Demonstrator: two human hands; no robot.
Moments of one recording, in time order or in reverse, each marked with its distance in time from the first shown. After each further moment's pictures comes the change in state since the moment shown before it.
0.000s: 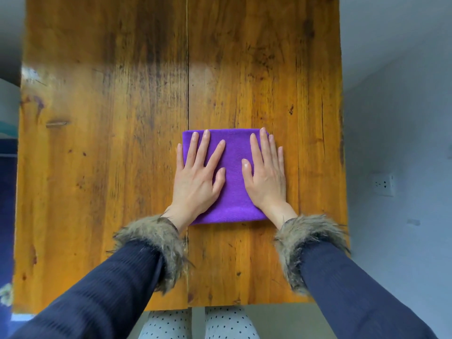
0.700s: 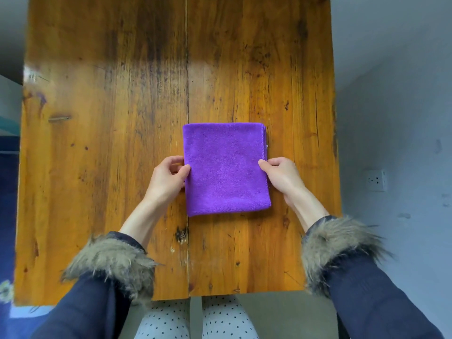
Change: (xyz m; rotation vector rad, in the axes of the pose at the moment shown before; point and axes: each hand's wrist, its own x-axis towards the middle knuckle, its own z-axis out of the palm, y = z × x) left_hand -0.020 -0.025 -0.038 -1.000 -0.081 -0.759; right_hand -0.001 0.004 -0.043 0.535 -0.236 0.679
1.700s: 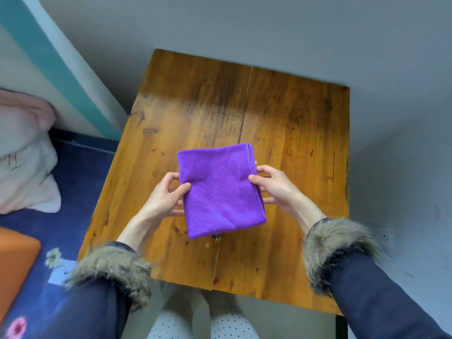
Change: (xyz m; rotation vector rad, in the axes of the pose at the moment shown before) left_hand -0.082 -0.006 -0.118 -0.225 -0.040 -0.004; right_hand -0.090 -0.089 0.024 0.112 -0.427 -0.147
